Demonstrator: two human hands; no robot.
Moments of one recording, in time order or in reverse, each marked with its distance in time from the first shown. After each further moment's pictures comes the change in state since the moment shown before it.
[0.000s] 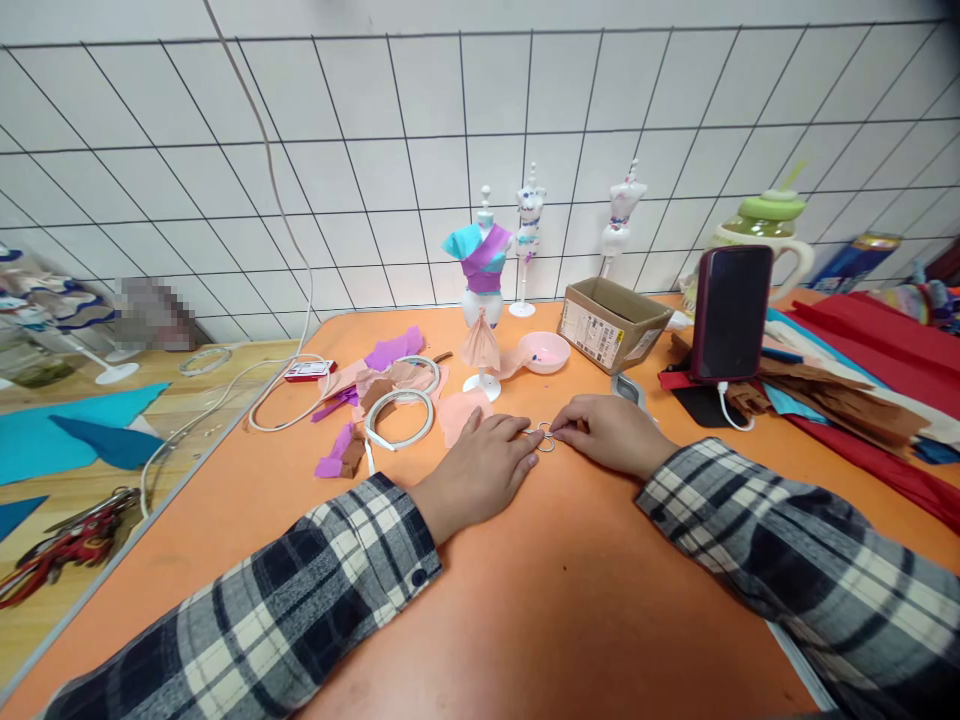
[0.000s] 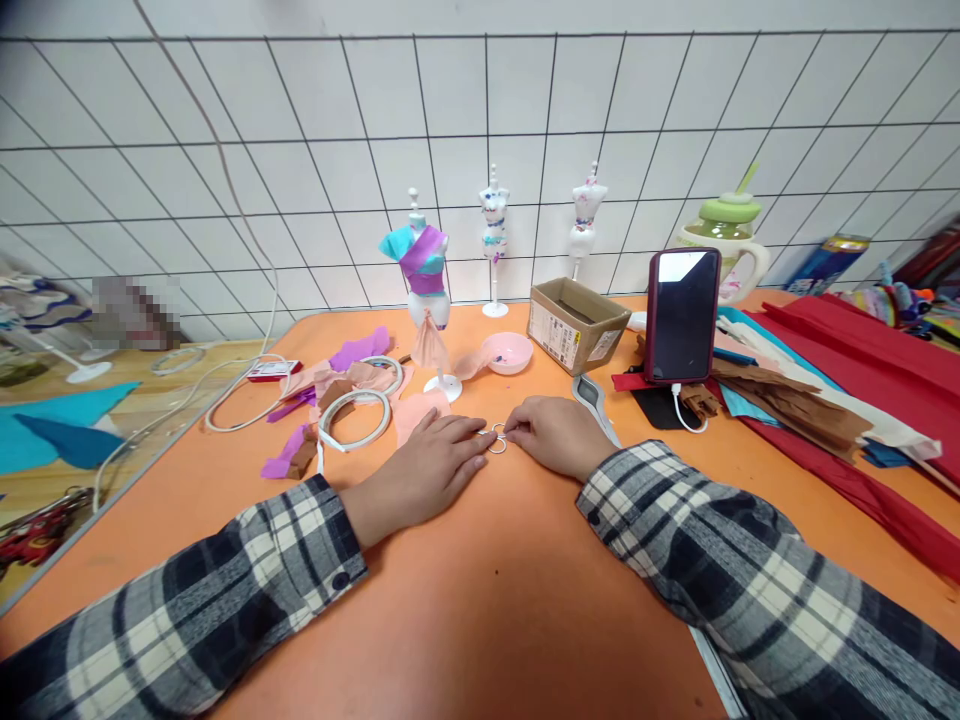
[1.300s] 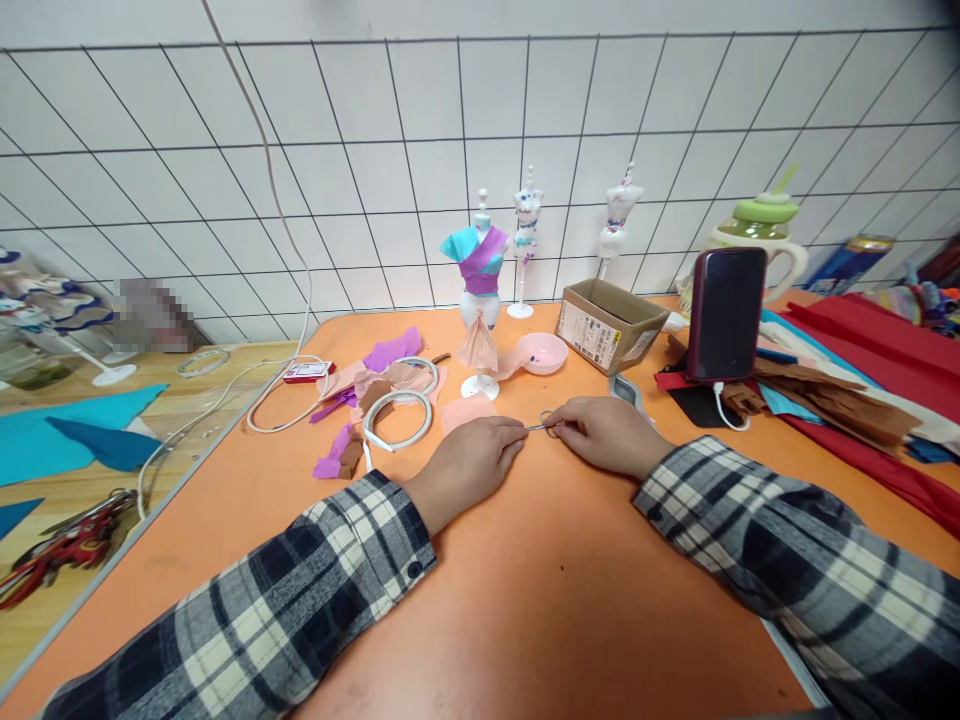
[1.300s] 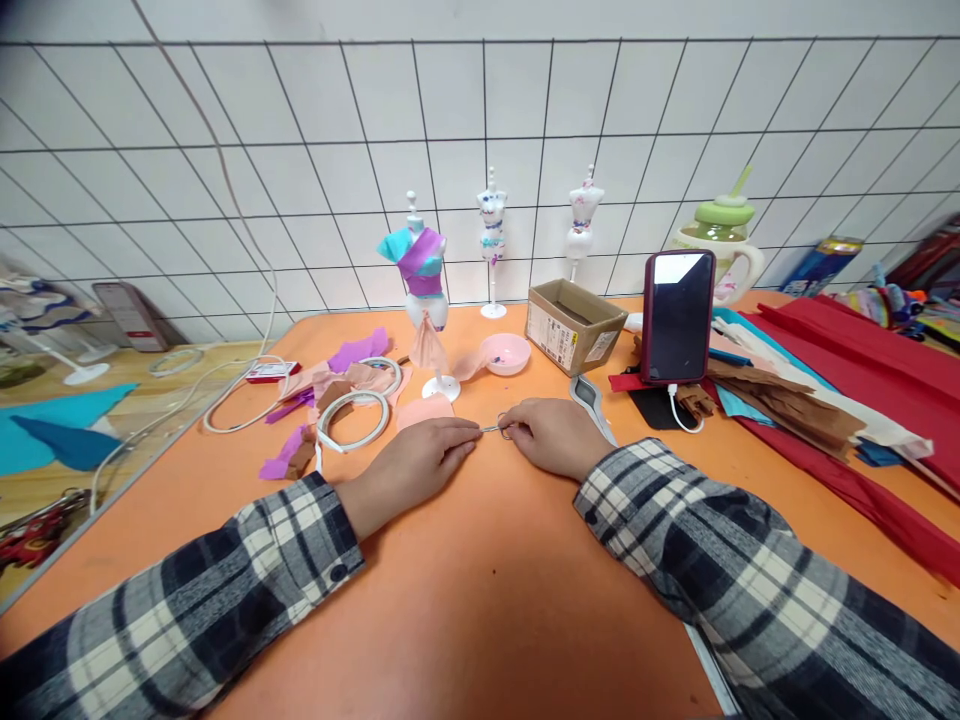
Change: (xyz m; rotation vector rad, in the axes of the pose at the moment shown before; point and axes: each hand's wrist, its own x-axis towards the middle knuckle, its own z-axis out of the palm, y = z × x) left_hand 0.003 -0.009 -0.003 -0.110 0.051 -0.050; right_hand -0.002 -0.004 0.000 -0.080 -0.016 -0.015
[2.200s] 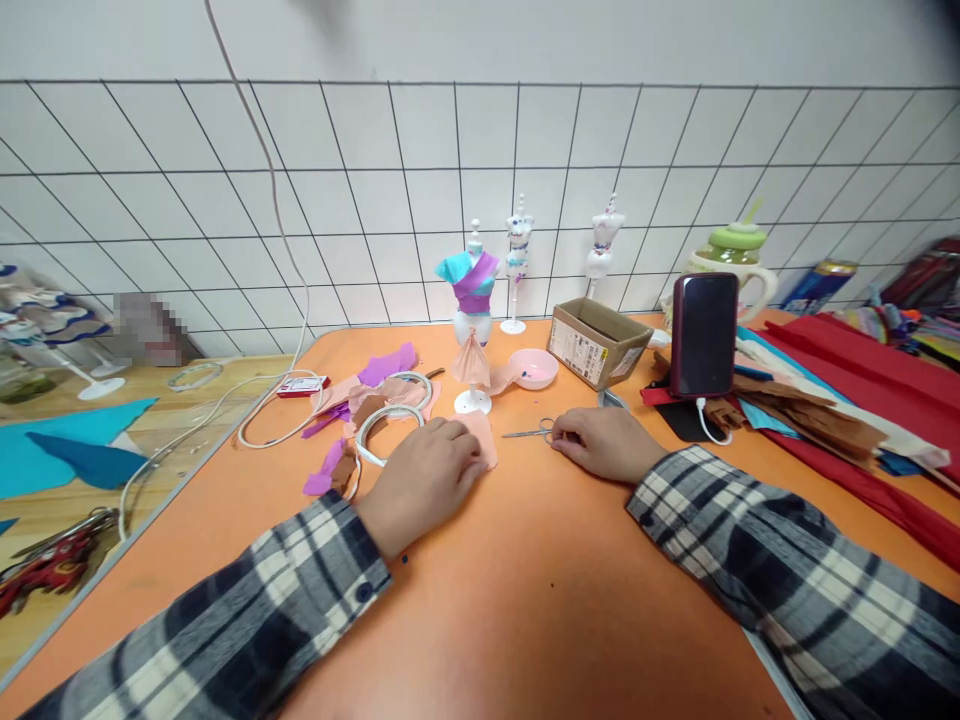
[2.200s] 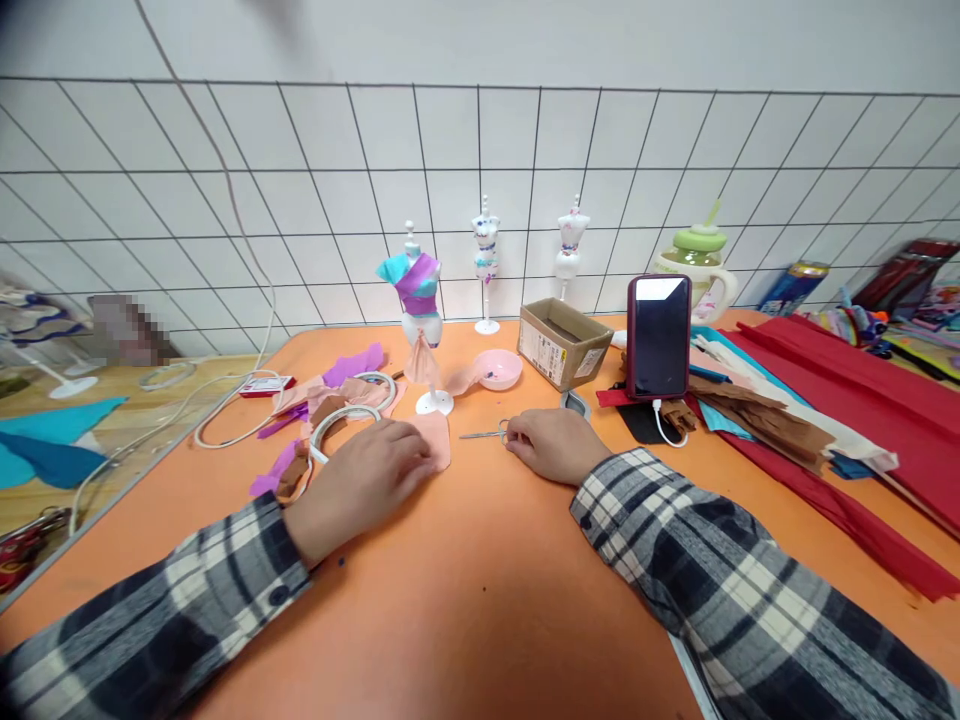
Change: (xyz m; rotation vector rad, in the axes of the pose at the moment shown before) left_hand -0.025 -0.007 -0.032 0.235 0.051 -0.062; right_hand -0.002 0.009 -0.013 -0.075 -0.045 -0.002
